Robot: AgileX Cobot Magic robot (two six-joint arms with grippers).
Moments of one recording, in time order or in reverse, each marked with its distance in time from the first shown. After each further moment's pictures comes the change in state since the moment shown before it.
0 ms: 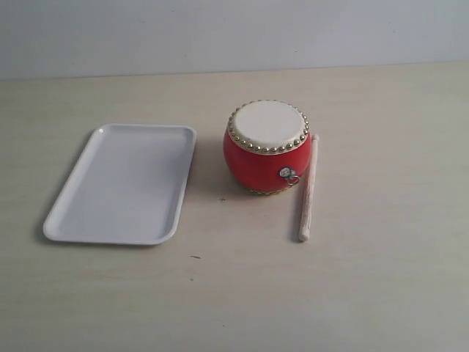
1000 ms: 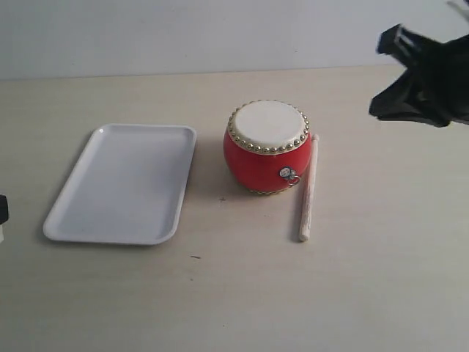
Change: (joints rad) left arm 0.000 0.349 0.024 0.000 -0.157 0.053; right arm 0.171 1.325 -0.847 0.062 0.727 -0.507
